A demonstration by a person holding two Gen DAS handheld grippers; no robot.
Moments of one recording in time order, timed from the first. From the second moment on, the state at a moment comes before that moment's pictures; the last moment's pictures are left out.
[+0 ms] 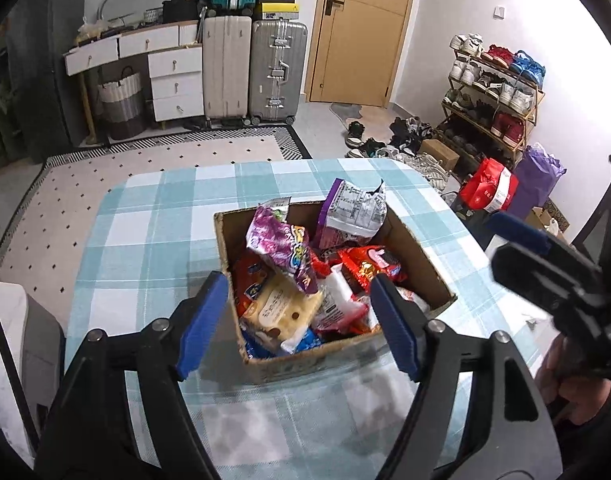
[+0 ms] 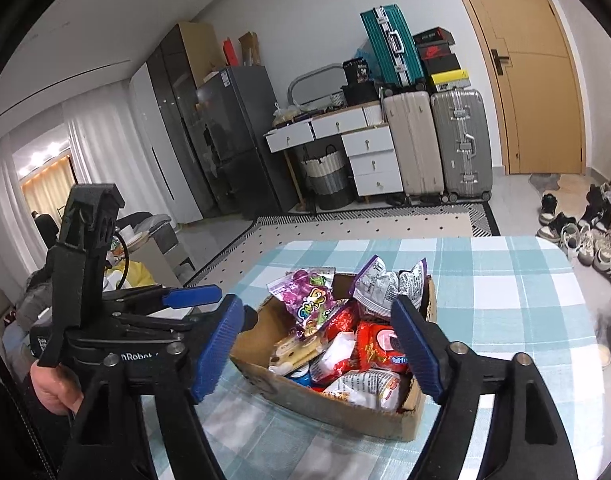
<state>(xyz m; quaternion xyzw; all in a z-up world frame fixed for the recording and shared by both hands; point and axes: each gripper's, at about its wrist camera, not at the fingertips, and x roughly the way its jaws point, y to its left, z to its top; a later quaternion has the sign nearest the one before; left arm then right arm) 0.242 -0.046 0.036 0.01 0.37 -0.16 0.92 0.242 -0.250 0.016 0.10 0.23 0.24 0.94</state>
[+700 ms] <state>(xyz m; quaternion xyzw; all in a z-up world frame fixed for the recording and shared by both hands) 0.178 -0.021 0.042 0.00 0.28 -0.12 0.95 0.180 -0.249 0.016 0.08 0.19 0.20 0.96</state>
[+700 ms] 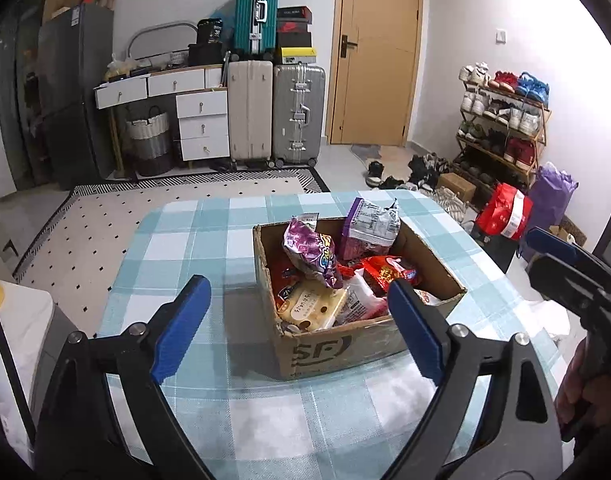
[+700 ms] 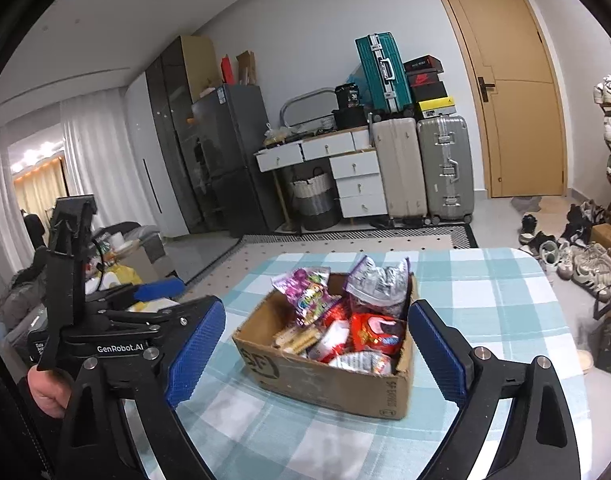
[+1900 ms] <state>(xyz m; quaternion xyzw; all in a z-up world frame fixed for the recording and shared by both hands) 0.123 0.034 -0.053 -0.02 0.21 -0.01 0.98 0.108 -0.252 -0.058 0.00 0.10 0.15 0.98</state>
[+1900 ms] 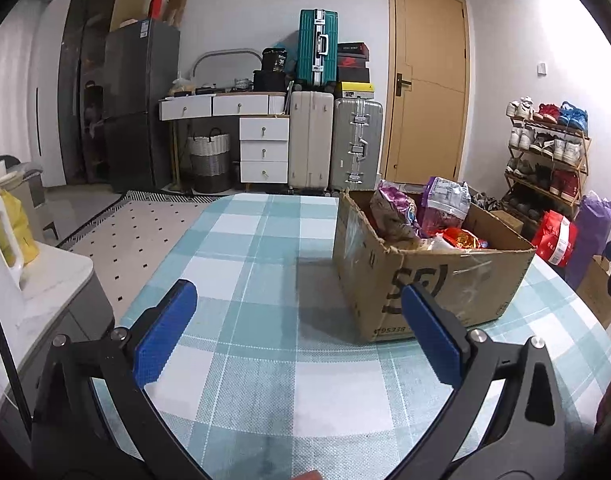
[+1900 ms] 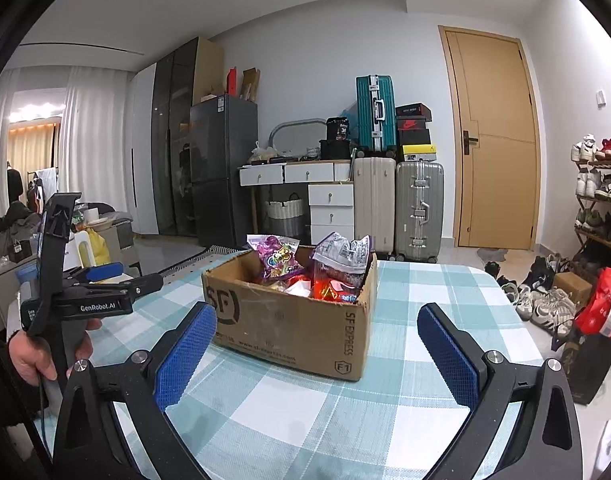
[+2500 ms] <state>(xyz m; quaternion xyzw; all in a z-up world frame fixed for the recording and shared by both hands) 0.117 0.022 -0.068 0.02 0.17 -0.01 0.99 0.121 -0.248 -0.084 -0.01 0.13 0.14 0.98</state>
